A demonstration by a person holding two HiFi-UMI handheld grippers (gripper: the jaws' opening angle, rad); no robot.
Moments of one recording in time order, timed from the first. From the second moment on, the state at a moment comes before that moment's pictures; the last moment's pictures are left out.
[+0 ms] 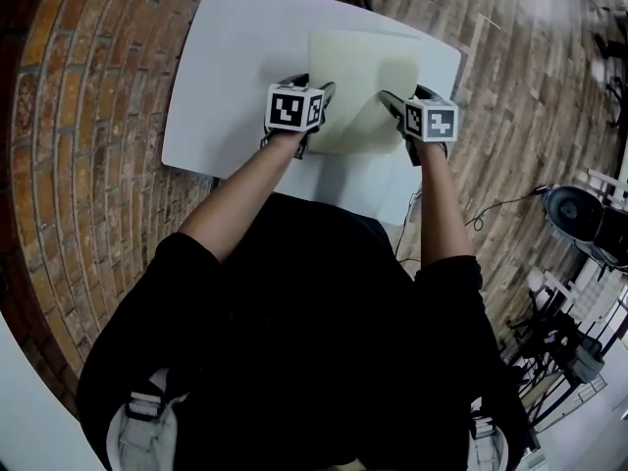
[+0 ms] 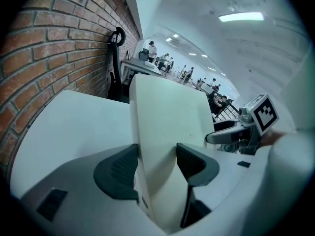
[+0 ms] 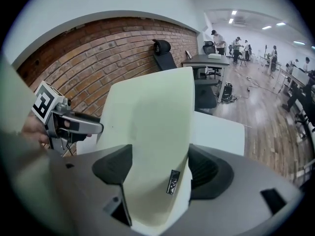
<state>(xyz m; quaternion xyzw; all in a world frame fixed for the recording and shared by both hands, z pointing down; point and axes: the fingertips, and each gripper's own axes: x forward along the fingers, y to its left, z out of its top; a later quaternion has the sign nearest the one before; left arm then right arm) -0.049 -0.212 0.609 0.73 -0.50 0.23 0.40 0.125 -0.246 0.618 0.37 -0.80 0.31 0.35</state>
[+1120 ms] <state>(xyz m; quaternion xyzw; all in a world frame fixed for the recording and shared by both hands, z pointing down) -0.066 -0.216 0.541 0.81 -0.50 0.19 0.23 0.110 -0.234 0.540 0.47 -0.84 0.18 0.21</state>
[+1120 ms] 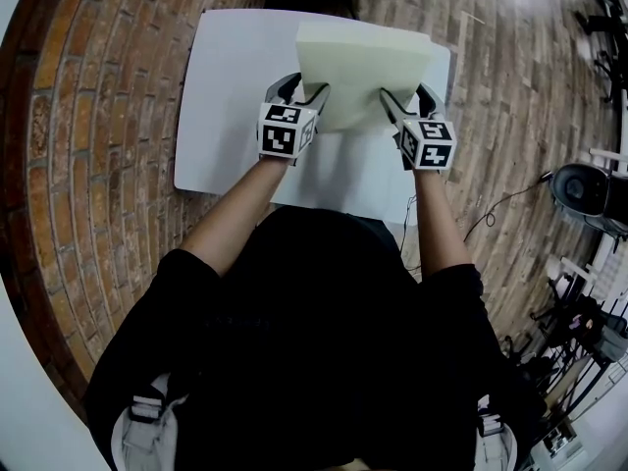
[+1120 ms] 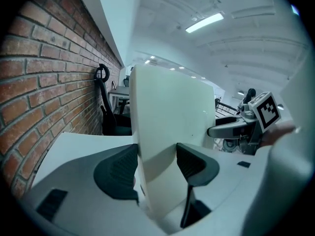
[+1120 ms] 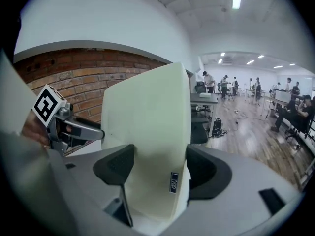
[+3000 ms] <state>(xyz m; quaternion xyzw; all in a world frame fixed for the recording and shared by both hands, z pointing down) -0.089 -0.174 0.524 0.88 -0.46 0.12 0.03 0.086 -0.160 0.535 0.55 -0.82 0.04 0.14</state>
